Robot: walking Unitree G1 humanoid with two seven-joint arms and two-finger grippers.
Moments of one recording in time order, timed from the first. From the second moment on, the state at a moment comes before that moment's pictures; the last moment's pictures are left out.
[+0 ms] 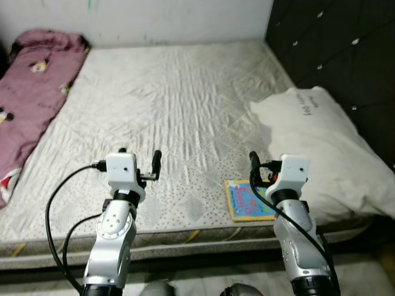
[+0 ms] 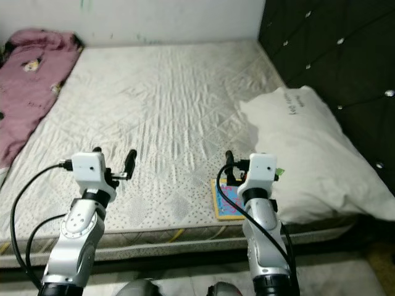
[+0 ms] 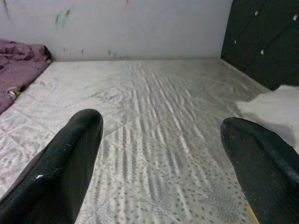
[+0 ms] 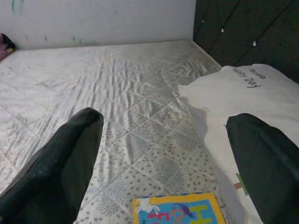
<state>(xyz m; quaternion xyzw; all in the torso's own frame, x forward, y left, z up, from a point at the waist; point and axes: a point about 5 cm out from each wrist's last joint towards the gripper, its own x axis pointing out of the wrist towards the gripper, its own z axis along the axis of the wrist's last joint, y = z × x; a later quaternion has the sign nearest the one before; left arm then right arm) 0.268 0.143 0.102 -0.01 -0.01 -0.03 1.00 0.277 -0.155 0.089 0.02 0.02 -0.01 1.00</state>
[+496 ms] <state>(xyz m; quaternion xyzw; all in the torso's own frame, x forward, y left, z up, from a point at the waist) 0.268 0.156 0.102 -0.01 -0.01 -0.01 1.00 0.279 -0.139 0.091 0.03 0.02 0.01 1.00</state>
